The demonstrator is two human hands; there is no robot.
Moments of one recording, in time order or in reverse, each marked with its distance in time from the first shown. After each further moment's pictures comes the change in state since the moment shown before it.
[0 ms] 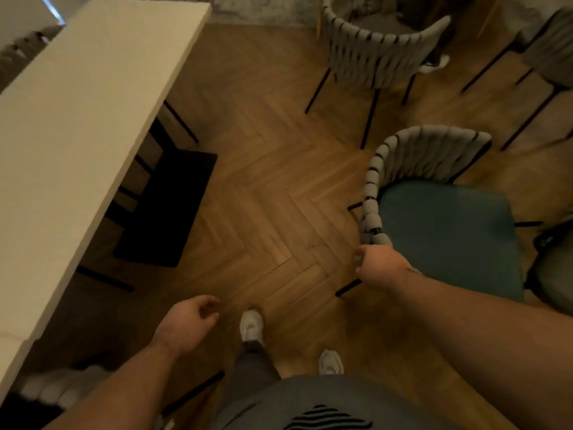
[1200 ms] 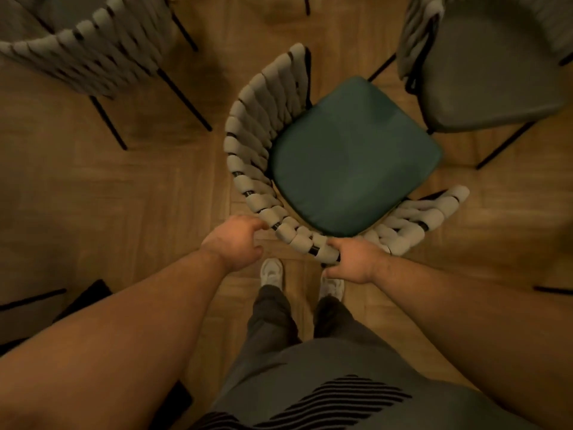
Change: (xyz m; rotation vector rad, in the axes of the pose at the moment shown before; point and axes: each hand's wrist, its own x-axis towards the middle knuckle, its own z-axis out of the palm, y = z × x) left_hand 0.292 0.449 0.014 1.004 -0.445 0.990; right_hand 0.094 0.092 0.000 0.653 -0.056 0.356
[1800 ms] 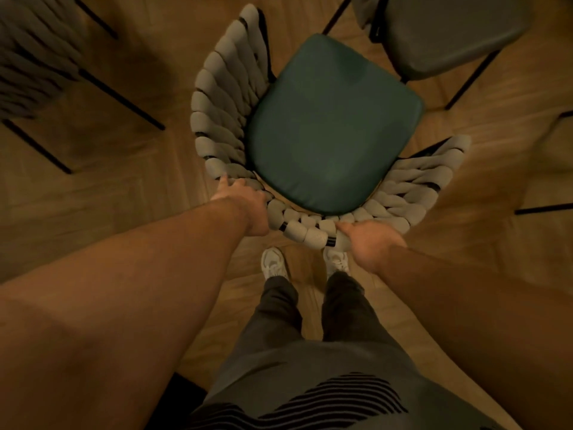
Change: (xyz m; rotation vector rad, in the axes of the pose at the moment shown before) left_hand 0.101 -0.001 -0.045 0.696 -0.314 0.147; right_hand 0.024 -0.023 0.023 -0.173 0.081 0.238
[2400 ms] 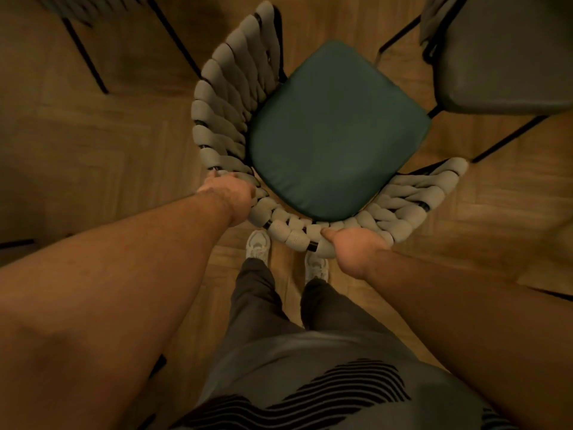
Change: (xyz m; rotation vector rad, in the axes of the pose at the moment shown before) left_hand -0.036 0.036 0.062 -0.279 -0.002 -0.260; right_hand -0.015 0.012 0.002 -0.242 -0.074 -0.258
